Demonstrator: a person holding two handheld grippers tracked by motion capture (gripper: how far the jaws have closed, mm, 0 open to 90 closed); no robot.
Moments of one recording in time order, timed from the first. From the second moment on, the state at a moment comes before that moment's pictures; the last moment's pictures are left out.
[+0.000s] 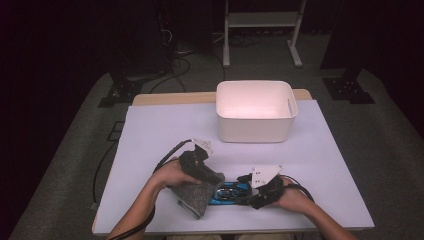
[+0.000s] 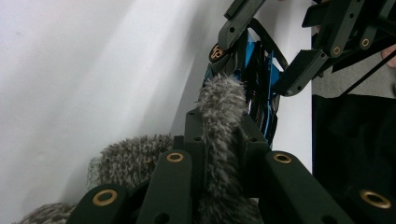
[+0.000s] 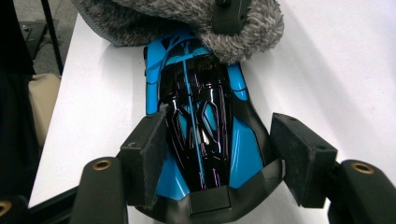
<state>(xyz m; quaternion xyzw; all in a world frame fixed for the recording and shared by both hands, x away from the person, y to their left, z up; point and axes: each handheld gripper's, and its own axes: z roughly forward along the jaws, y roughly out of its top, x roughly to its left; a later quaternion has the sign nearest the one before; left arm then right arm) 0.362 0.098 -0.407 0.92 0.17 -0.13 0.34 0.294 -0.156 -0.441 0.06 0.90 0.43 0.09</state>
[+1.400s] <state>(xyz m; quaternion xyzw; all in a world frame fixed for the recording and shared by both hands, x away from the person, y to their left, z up) 0.309 0.108 -0.368 0.92 0.11 -0.07 0.37 0.289 -0.134 -0.445 0.03 0.92 0.40 0.01</state>
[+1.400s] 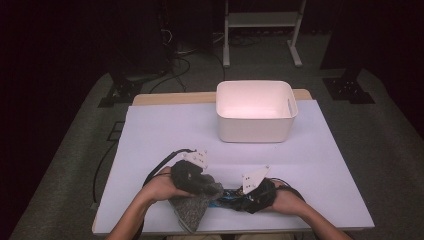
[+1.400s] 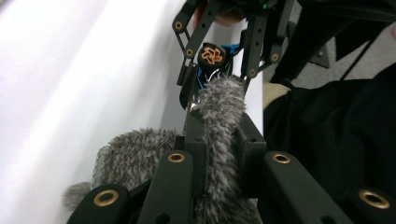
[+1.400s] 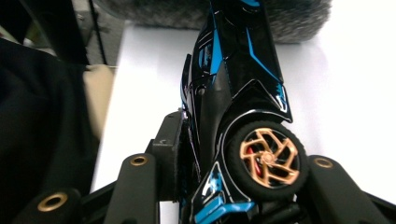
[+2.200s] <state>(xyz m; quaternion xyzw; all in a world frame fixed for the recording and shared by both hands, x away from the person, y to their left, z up) 0.322 0.100 -0.374 0.93 0.14 -0.03 0.33 0.300 -0.167 -0.447 0.07 0.90 0.43 0.01</state>
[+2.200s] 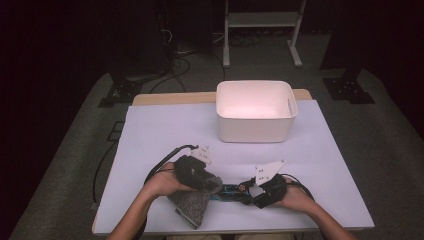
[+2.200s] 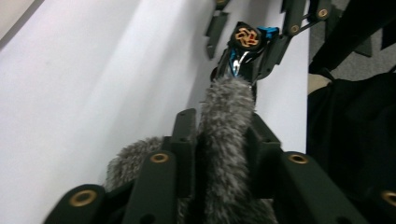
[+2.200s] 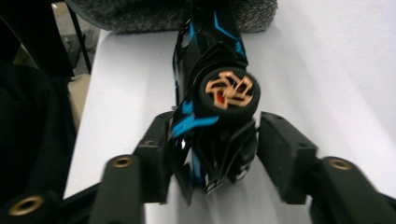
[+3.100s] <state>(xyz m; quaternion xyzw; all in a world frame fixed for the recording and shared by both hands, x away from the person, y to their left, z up) 0.317 0.092 -0.359 0.94 0.12 0.01 0.33 0.296 -0.162 -0.454 0.07 0.90 0.44 0.03</state>
